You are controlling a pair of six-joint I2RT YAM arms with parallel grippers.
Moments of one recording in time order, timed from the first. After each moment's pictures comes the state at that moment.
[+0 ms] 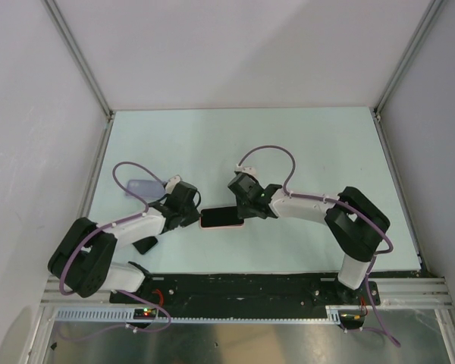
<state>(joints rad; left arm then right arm) -0.56 1.36 0.55 -0.17 -0.19 -0.93 0.91 1.78 1.09 -0.31 0.19 0.65</state>
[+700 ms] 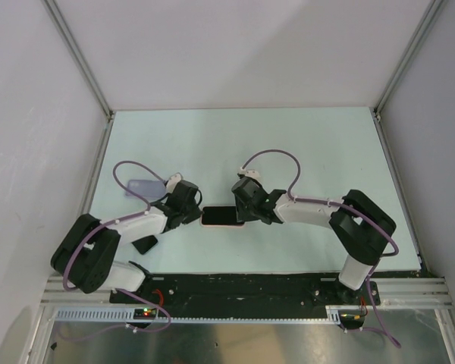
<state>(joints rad) -0.56 1.38 0.55 -0.11 -0.22 -0.93 0.93 1.73 1.01 -0.22 0.21 0.69</state>
